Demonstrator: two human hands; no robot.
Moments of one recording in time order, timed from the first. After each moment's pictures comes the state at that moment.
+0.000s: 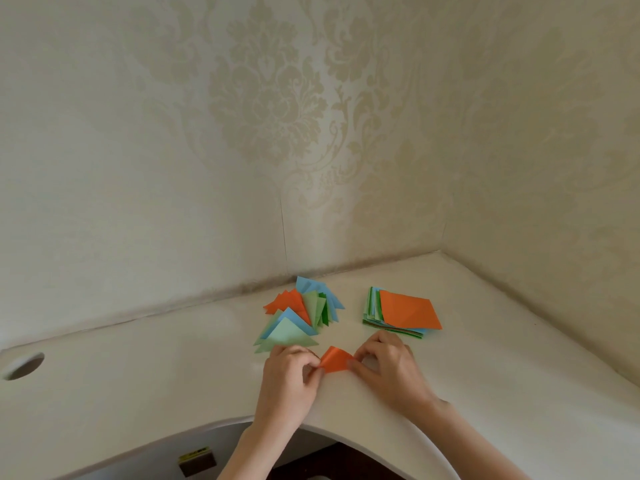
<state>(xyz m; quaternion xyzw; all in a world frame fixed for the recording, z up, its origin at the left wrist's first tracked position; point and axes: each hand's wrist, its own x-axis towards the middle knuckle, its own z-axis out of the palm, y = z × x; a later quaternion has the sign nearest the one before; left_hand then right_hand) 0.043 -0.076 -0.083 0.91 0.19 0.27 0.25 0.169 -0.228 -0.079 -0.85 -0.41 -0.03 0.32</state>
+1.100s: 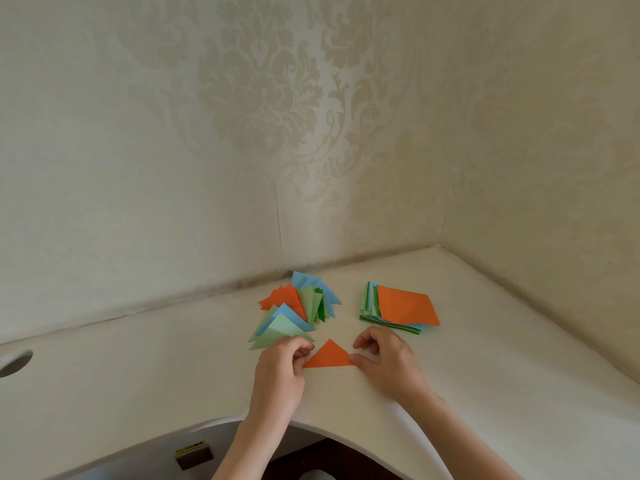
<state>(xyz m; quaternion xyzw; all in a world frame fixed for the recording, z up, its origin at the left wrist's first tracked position) 0.047 -0.076 -0.077 0.88 0.22 0.27 0.33 0.174 -0.224 -0.076 -0.87 -0.34 0.05 0.37</state>
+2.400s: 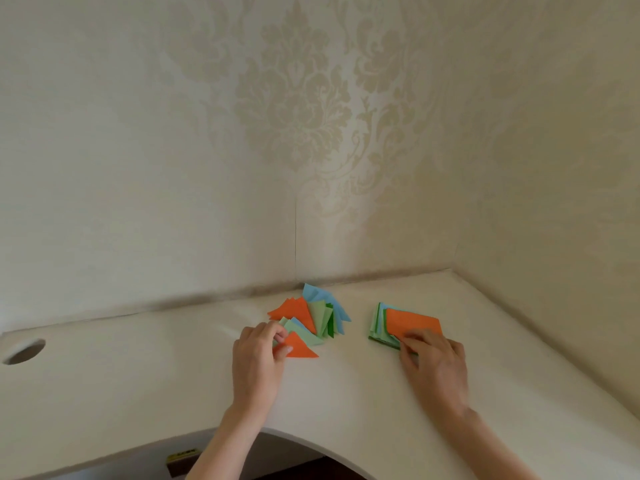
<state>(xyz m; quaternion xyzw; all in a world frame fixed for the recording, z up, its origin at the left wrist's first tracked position) 0.052 -0.022 -0.082 0.86 0.27 0.38 0.22 0.222 -0.251 -0.085 -0.87 -0.32 -0.28 0.24</state>
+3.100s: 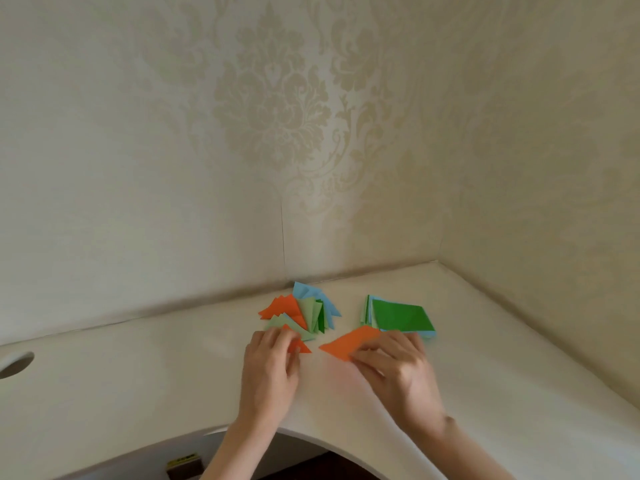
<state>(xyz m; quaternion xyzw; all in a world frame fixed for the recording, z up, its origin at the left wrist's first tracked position) 0.046 -0.055 -0.076 0.89 0.17 0.39 0.18 0.163 -0.242 -0.061 -0.73 -0.50 -0.34 0.31</state>
